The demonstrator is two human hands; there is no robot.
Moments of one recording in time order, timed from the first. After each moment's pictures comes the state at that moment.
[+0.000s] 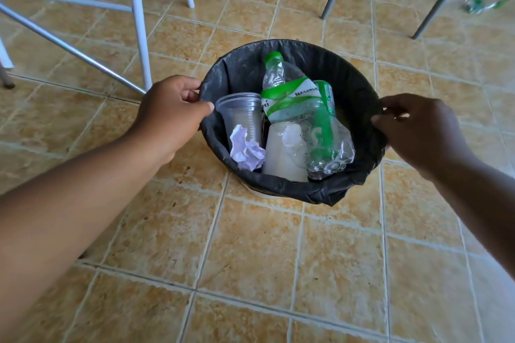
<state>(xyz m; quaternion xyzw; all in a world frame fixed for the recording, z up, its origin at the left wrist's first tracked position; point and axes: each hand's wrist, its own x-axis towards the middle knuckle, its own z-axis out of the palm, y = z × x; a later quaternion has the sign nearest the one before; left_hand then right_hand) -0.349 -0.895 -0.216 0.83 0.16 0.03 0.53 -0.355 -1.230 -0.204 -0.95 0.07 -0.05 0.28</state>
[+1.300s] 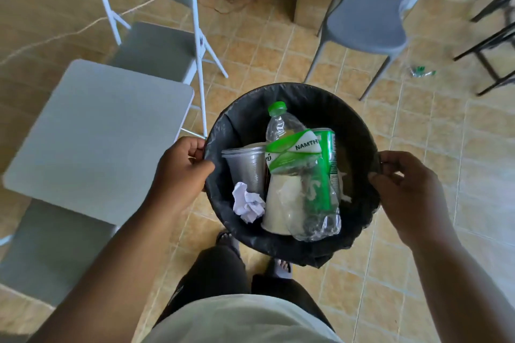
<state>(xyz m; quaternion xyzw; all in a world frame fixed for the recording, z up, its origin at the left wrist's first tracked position) -0.428 -1.017 0.457 0.82 0.26 -0.05 0.50 -0.407 -1.347 0.448 -0.87 0.14 0.06 0.47</state>
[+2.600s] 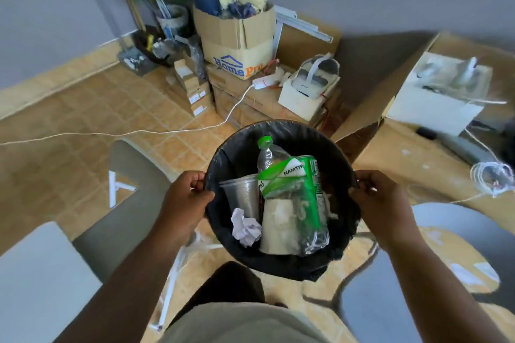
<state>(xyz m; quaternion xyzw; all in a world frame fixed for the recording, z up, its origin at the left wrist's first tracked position) 0.300 -0.886 0.511 0.72 0.40 0.12 0.56 0.457 -1.170 0.524 -0.88 -0.06 0.10 0.47</state>
